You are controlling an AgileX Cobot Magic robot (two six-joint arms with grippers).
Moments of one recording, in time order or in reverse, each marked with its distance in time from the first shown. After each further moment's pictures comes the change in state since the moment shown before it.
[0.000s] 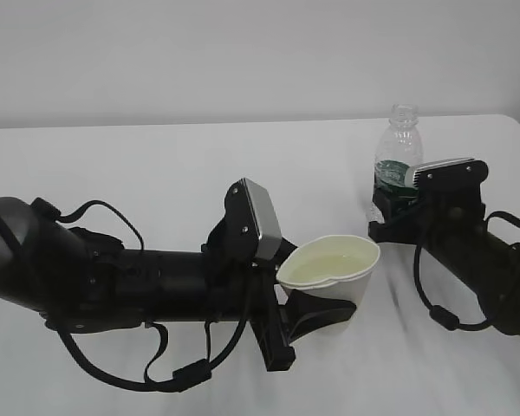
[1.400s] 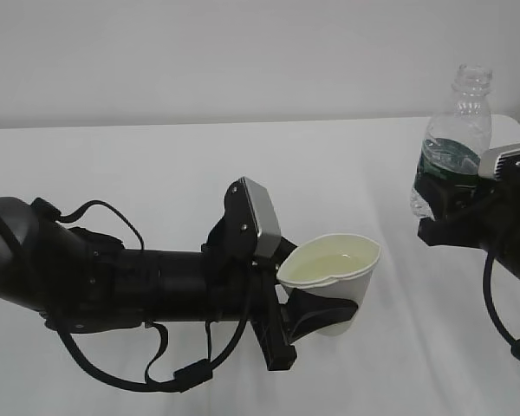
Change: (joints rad) left arm 0.000 0.000 0.000 0.004 -0.010 -0.023; right arm 0.000 -0.419 0.342 -0.002 0.000 0.010
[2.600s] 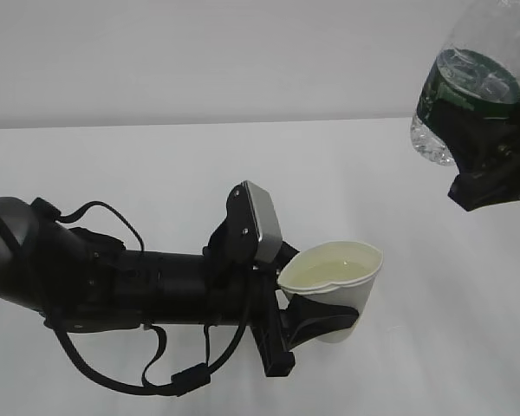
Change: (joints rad) left arm 0.000 0.000 0.000 0.037 0.000 -0.019; right arm 0.000 -0.414 0.042 -0.237 0.101 0.097
